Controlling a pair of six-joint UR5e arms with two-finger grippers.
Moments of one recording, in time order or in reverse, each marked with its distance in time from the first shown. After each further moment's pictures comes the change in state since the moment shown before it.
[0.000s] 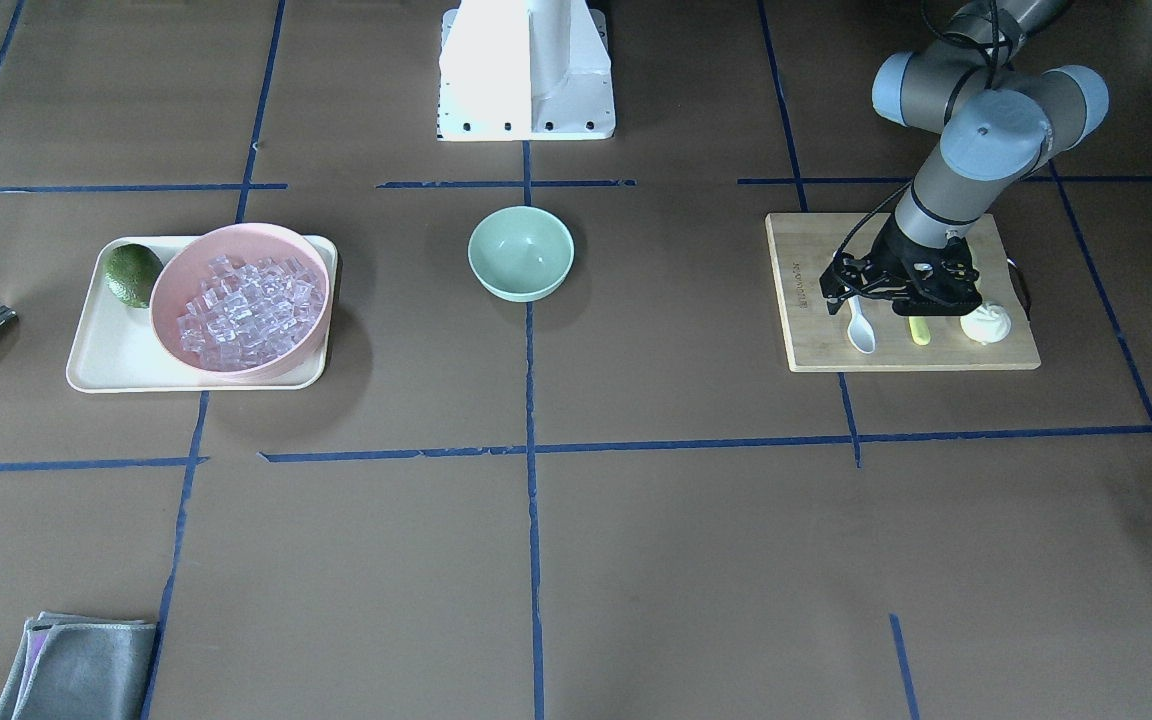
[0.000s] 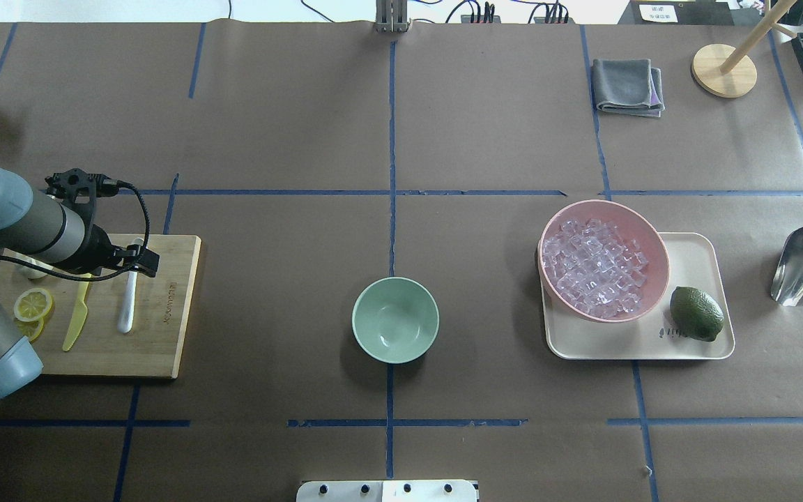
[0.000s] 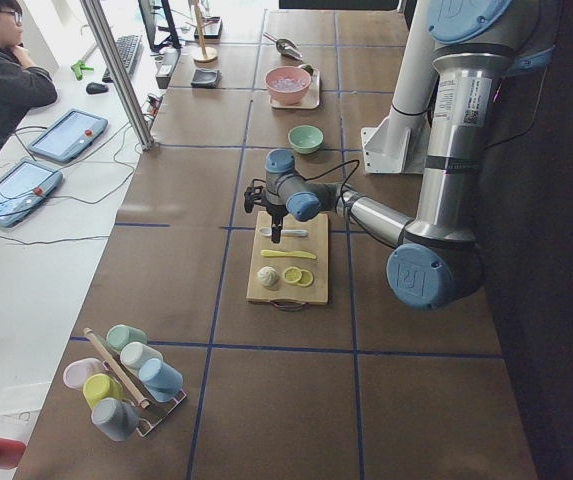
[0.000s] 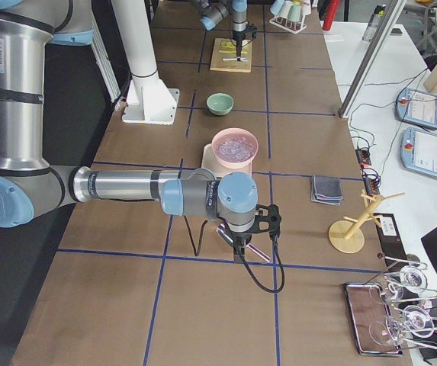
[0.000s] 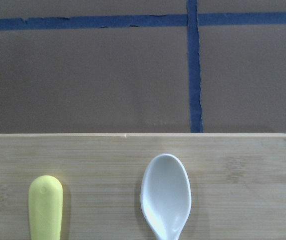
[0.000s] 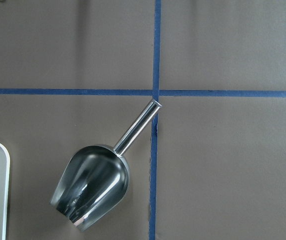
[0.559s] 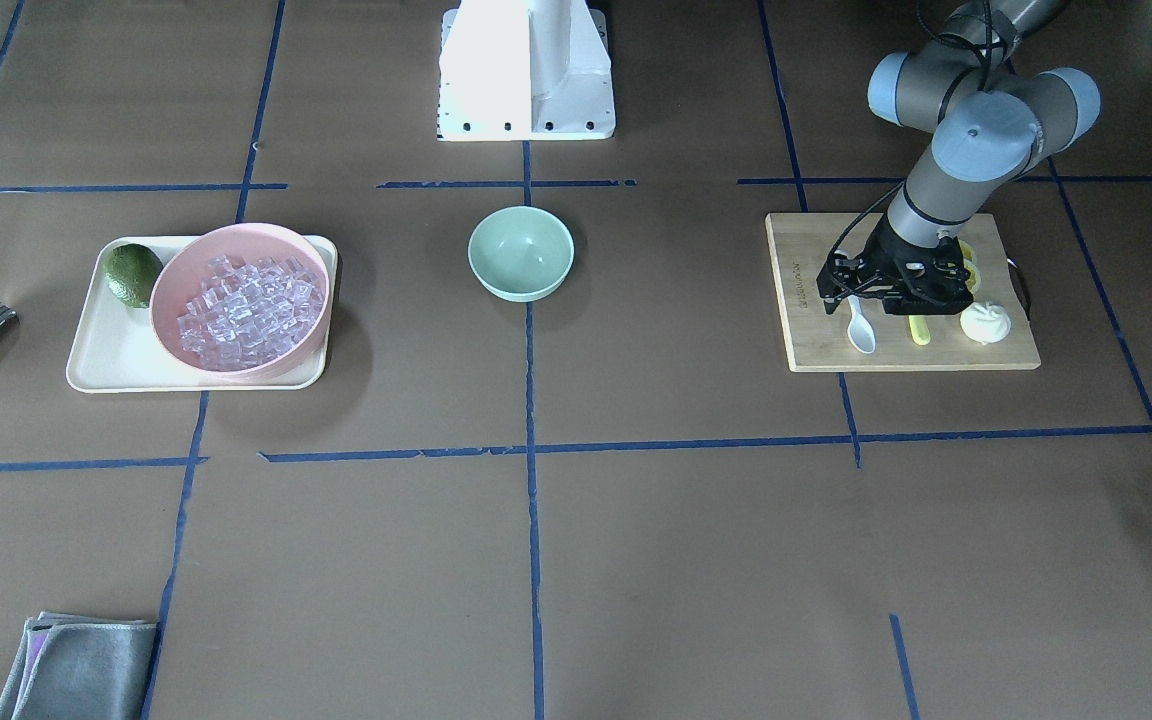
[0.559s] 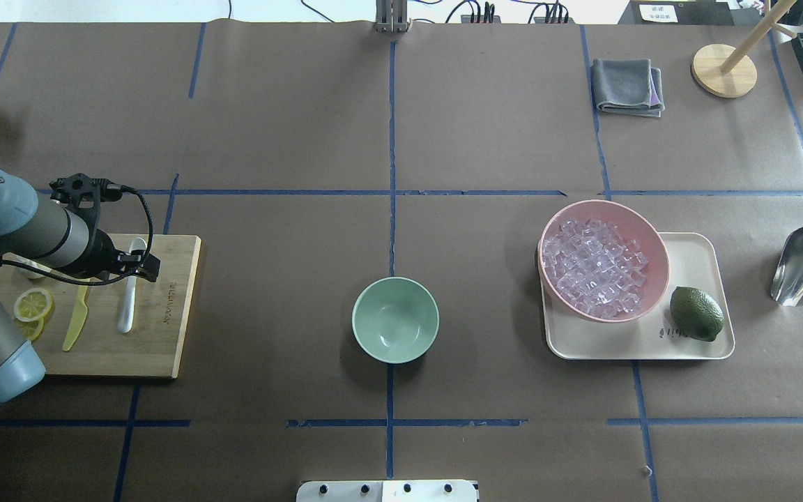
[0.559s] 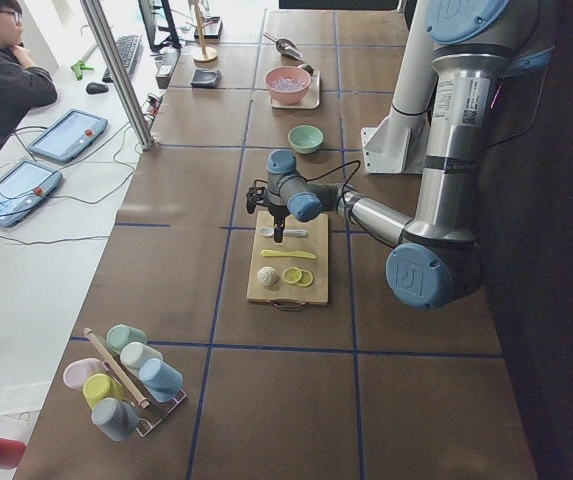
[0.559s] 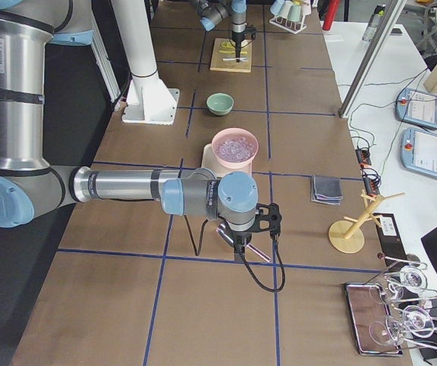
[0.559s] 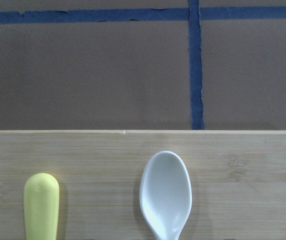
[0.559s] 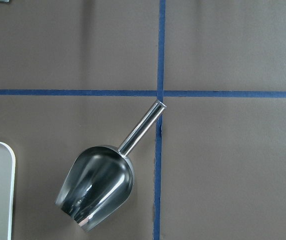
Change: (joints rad) left arm 0.017 -0.001 0.003 -0.002 -0.001 -0.016; right arm 0.000 0.002 -0.003 0.000 0.015 0.000
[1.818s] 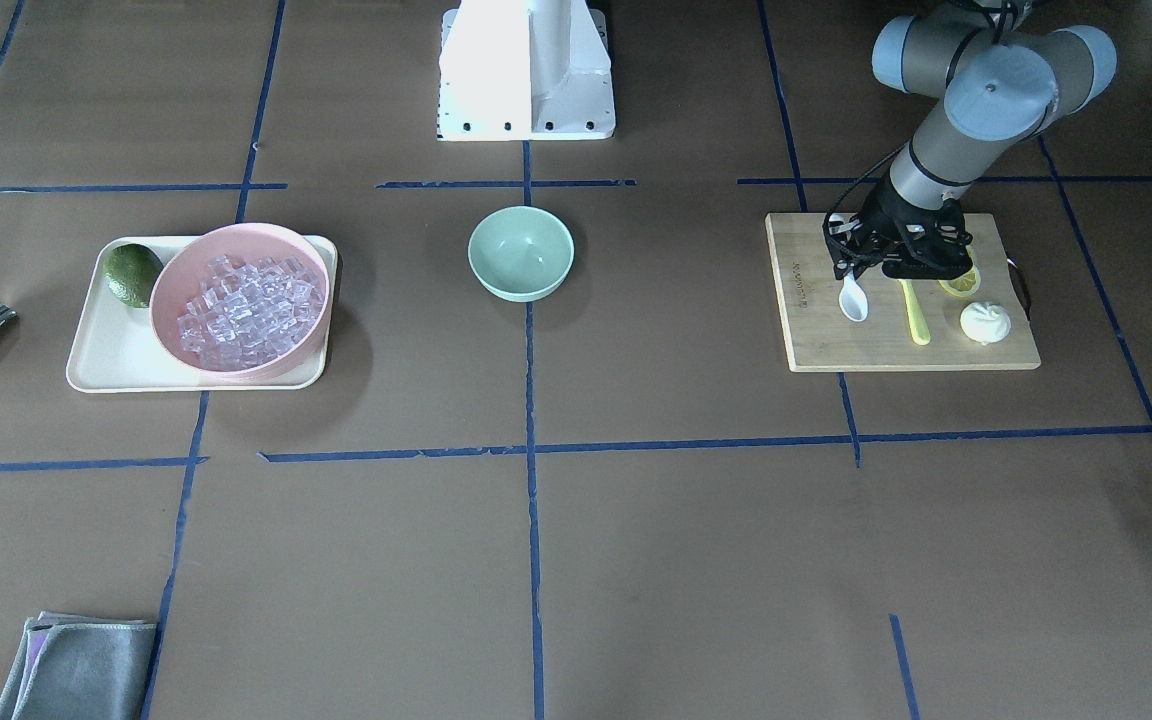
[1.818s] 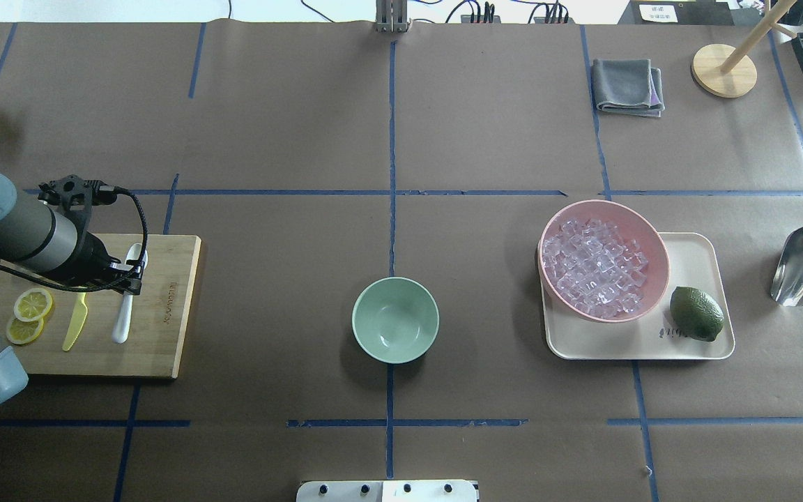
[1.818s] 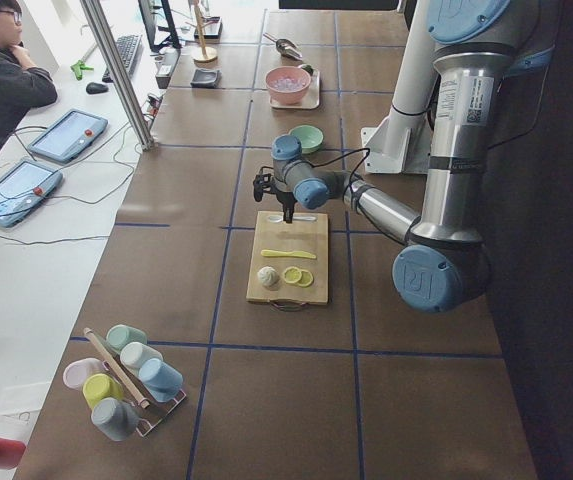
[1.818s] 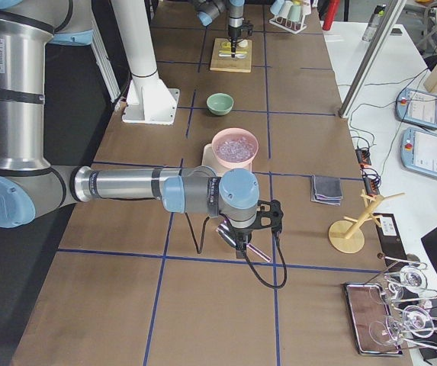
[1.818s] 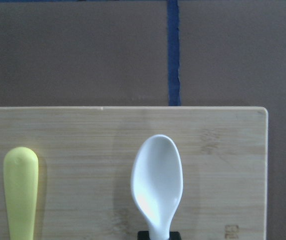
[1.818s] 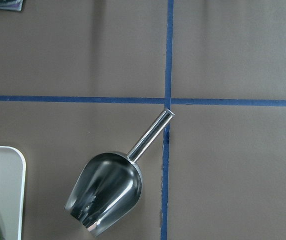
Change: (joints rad) left arm -0.020 0.031 -0.184 0.155 -0.103 0.001; right arm -0.001 0.018 0.022 -0.008 0.006 0.024
